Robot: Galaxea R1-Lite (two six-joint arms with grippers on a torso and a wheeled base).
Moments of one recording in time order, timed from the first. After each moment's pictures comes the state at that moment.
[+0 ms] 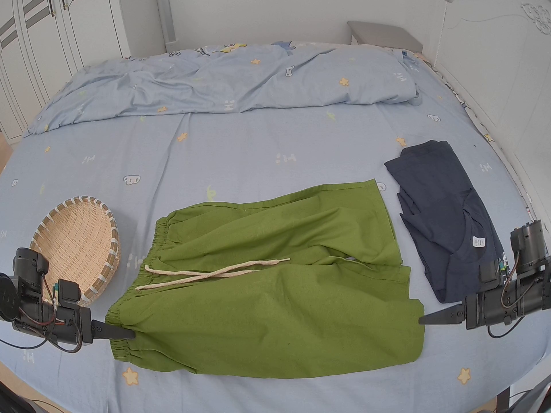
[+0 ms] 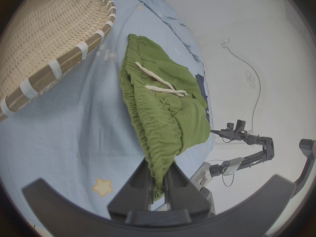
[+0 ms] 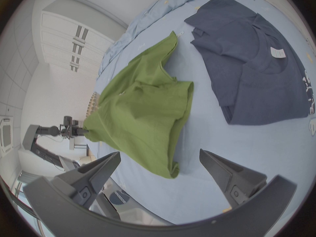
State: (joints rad) left arm 0.28 1.58 -0.46 0.04 -0.93 0.09; right arm 0.13 1.49 -0.48 -0.08 0.56 0.18
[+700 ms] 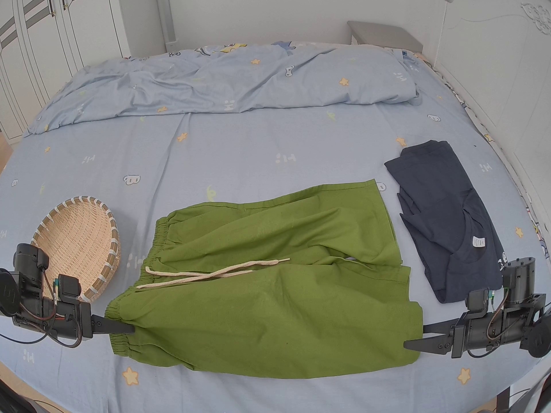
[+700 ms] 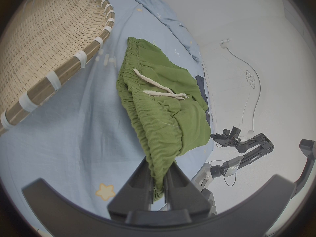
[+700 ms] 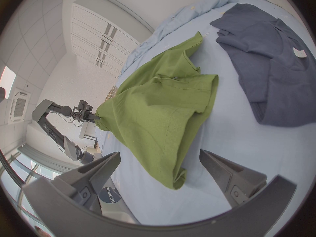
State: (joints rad) left arm 0.28 1.60 -0.49 0.04 -0.93 0.09; right arm 0.15 1.67 -0.13 -0.78 0.71 0.11
